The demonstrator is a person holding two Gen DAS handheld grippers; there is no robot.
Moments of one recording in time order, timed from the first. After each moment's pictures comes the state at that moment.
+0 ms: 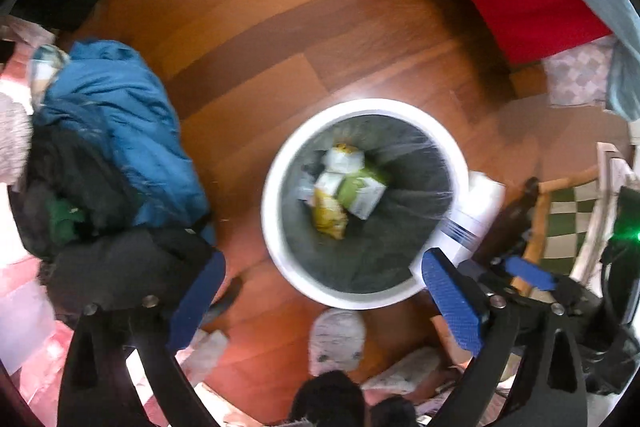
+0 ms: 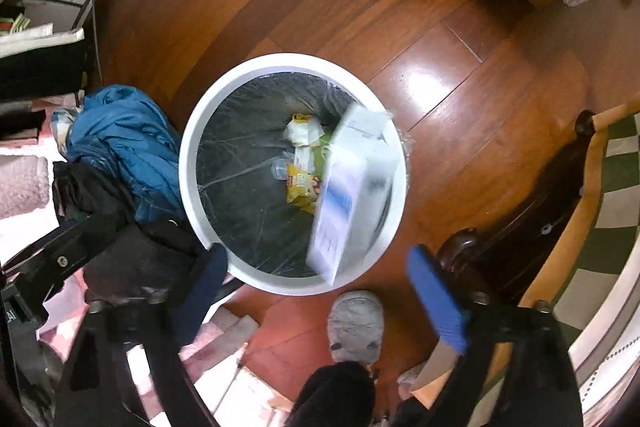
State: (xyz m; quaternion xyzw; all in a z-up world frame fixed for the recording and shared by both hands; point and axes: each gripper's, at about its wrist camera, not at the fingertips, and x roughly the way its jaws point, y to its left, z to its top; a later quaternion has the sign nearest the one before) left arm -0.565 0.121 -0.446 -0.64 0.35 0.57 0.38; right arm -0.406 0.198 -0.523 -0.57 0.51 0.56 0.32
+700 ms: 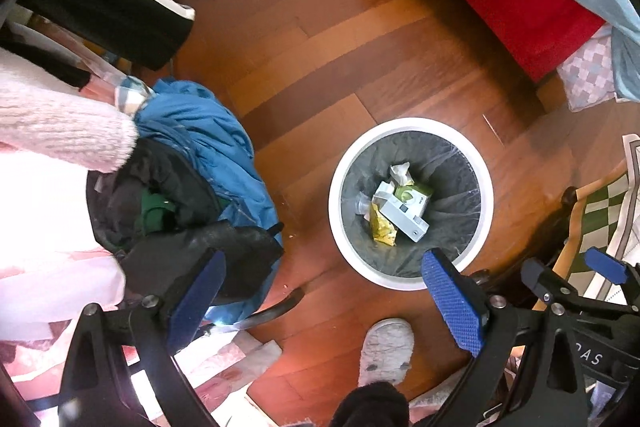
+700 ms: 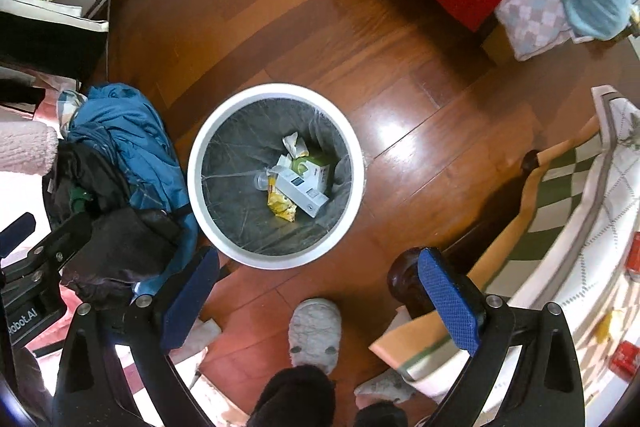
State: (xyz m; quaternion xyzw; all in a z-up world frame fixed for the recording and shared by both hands) left arm -0.535 0.069 -0.356 -0.53 0.39 0.66 0.35; right arm -0.392 0.158 -0.415 -0.57 0.42 0.61 0.37
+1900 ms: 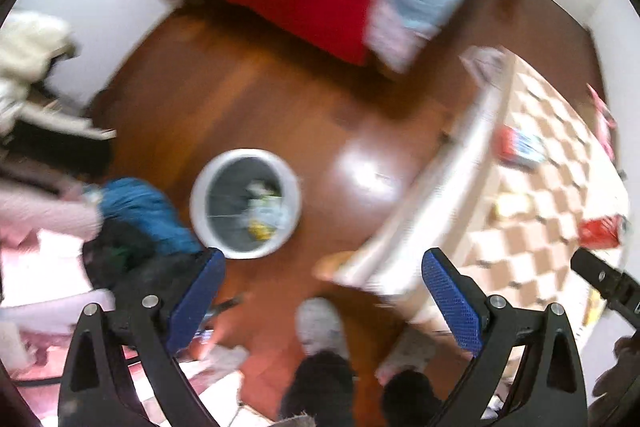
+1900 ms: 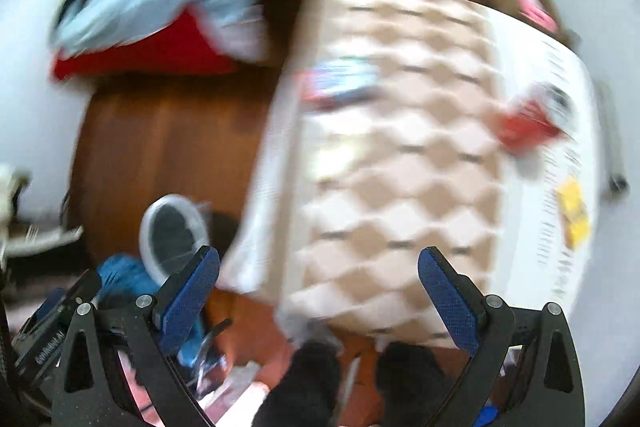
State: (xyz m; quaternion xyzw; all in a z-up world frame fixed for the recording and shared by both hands) left arm -0.216 0.068 -0.221 -0.43 0.45 0.58 0.52; right arm 0.047 0.042 -0.226 -0.32 0.59 0.45 0.60
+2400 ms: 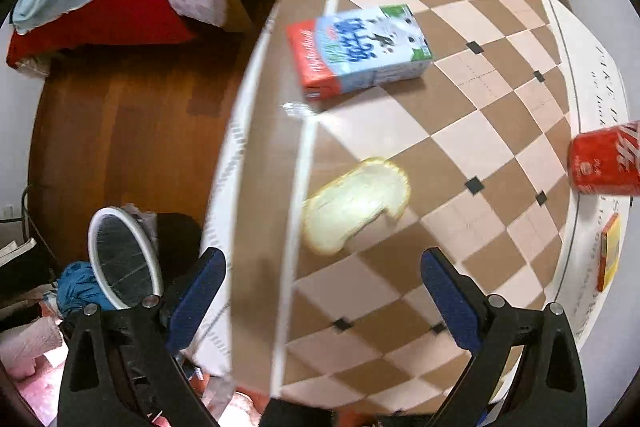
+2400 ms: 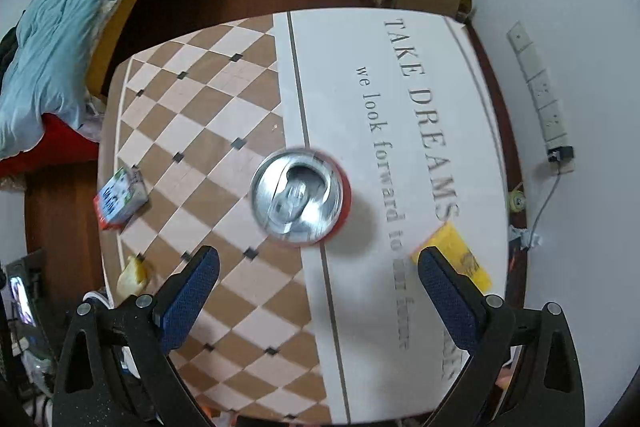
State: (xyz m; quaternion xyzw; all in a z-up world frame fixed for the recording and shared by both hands) left arm -0.003 0.135 -0.374 -0.39 0.59 0.42 0.57; right arm 0.285 0.046 -0.282 -0.28 0.60 0.34 0.66
